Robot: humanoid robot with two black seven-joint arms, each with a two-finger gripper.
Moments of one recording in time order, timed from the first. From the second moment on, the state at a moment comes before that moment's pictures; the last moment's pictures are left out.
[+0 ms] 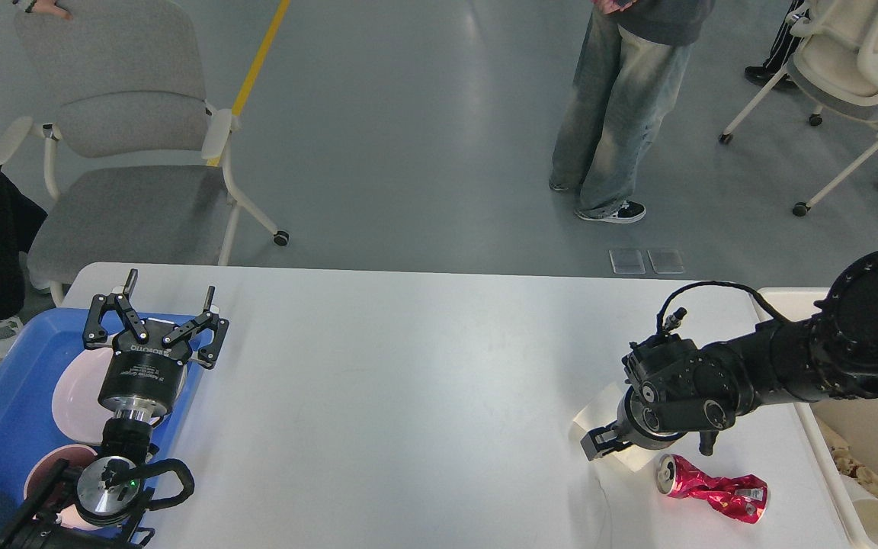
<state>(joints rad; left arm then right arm) -0.21 0.09 -1.46 -0.86 0.08 -0.57 -0.17 1.33 -0.11 -1.01 1.09 -0.59 0.25 -0.25</state>
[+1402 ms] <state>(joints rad) -0.21 0.09 -1.46 -0.86 0.07 -0.57 -0.17 1.67 -0.22 -1.10 1.25 -0.05 0.34 -0.25</state>
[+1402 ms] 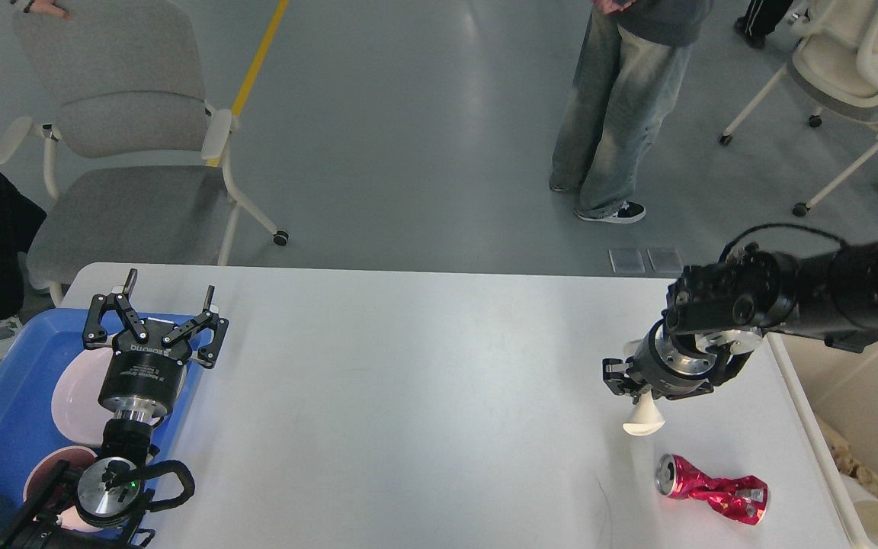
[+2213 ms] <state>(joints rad) -0.21 0.09 -1.46 -0.86 0.07 -0.57 -0.17 2.39 -0.38 -1.70 1.54 0.14 0.67 0.03</state>
